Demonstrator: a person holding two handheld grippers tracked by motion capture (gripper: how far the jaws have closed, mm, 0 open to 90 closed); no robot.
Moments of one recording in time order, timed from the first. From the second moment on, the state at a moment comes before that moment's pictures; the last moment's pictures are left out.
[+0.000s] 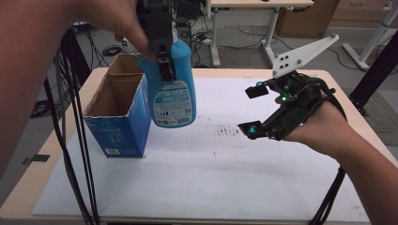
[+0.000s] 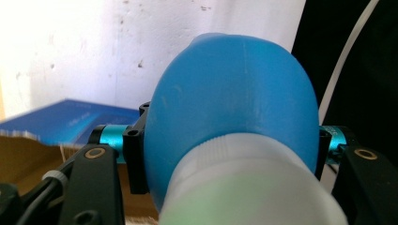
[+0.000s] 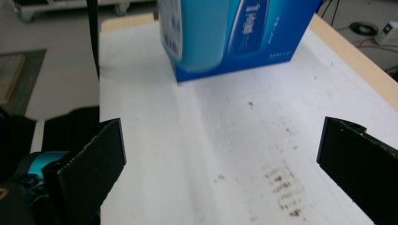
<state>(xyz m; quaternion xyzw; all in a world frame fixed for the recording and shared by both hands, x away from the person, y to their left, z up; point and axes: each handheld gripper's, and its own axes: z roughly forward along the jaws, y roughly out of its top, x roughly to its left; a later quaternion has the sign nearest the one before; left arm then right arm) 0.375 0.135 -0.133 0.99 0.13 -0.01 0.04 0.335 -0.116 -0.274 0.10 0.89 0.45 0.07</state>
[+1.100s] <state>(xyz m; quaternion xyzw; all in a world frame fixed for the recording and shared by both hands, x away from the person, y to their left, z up) 0.416 0.258 -0.130 0.79 0.62 0.03 0.02 0.349 -0.137 -0.273 0.10 0.93 0.35 0.08</state>
